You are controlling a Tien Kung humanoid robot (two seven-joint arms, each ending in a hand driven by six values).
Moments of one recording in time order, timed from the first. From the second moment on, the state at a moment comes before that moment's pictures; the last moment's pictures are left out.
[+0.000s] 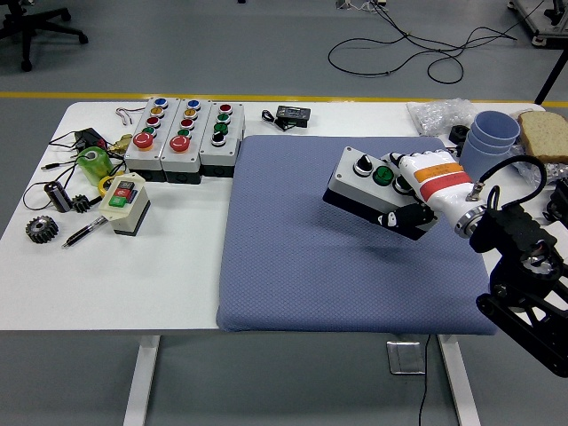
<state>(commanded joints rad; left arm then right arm) -0.04 0.00 -0.99 -0.18 1.48 0.22 0.14 0.63 -0.41 0.70 1.31 -2.15 -0.21 -0.15</state>
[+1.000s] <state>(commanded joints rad) -0.04 0.00 -0.99 -0.18 1.47 0.22 0.14 0.72 -0.45 0.46 1.29 -2.18 -0.16 -0.02</state>
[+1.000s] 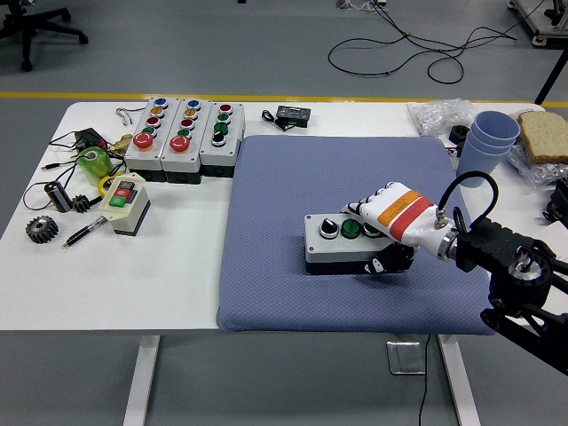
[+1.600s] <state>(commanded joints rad) -0.04 0.00 -0.99 -0.18 1.48 0.22 0.14 0.69 -0.45 0.50 1.30 -2.18 -0.13 -0.07</state>
